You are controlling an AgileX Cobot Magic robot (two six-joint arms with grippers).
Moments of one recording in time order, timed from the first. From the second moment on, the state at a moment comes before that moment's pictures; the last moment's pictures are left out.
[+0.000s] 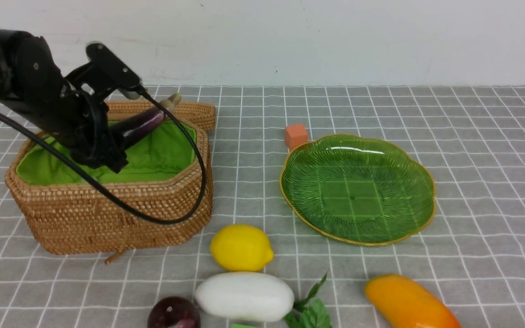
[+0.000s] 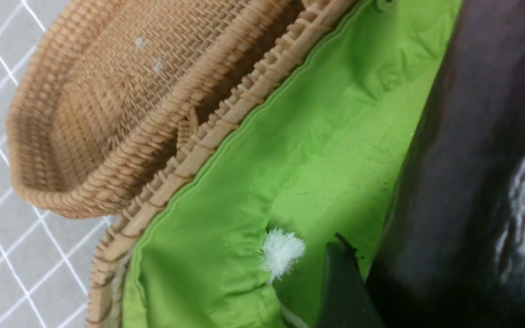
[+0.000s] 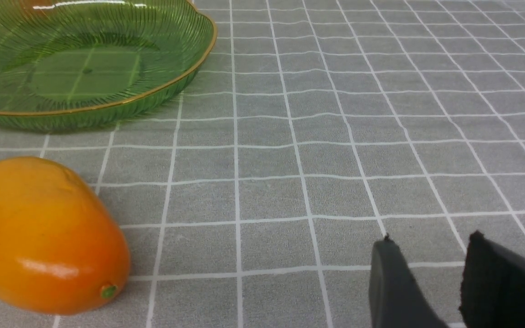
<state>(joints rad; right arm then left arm) -0.11 -0.01 0.02 0.05 0.38 -0.09 -0.12 1.76 -1.38 0.03 0.62 0.60</state>
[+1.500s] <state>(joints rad) -0.11 -0.01 0.02 0.05 0.38 -0.09 -0.47 1.68 -0.96 -0.17 0.77 0.03</state>
